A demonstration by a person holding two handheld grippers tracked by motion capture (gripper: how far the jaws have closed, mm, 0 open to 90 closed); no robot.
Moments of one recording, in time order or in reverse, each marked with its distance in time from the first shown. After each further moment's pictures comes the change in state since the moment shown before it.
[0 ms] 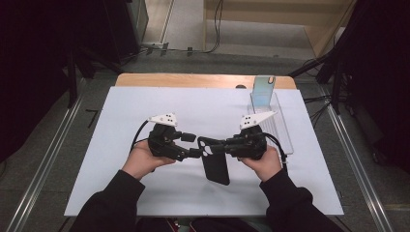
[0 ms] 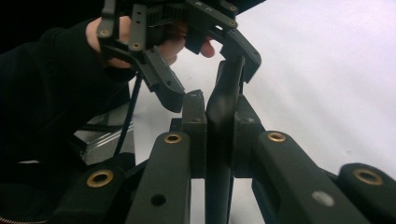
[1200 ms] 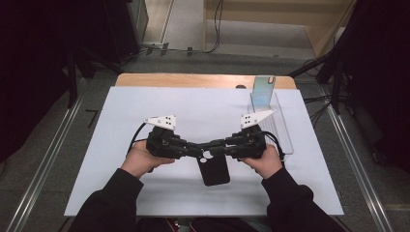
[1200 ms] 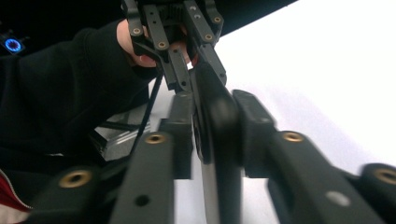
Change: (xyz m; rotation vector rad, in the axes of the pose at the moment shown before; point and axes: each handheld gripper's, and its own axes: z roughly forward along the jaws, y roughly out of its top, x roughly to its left) left arm -0.006 0.001 -0.006 0.002 -0.104 0.052; right arm -0.008 -0.001 0.001 -0.026 0.090 -0.020
